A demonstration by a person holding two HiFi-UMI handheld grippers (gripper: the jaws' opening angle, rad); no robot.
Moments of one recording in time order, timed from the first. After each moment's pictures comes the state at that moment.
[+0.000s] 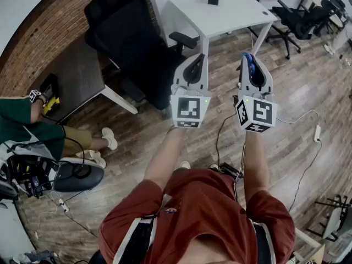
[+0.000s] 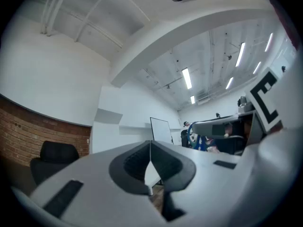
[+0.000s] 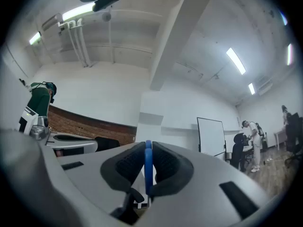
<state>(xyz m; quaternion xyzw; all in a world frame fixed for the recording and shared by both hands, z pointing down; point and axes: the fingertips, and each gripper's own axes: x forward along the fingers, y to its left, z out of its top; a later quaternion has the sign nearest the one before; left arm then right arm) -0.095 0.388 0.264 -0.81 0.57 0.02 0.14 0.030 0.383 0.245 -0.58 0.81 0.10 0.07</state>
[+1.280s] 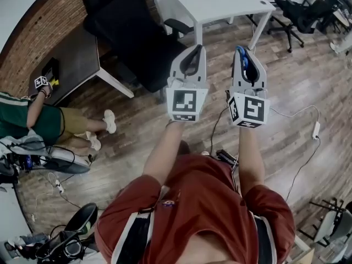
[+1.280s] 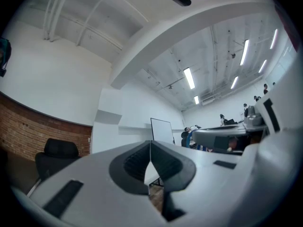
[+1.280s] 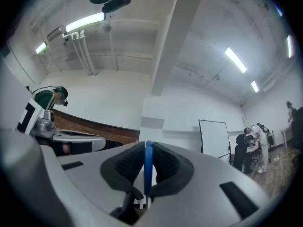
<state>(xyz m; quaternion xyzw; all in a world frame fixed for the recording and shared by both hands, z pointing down) 0.000 0.436 0.257 -0.80 0.58 0.03 0.13 0.109 0.435 0.249 -0.56 0.82 0.11 0.09</state>
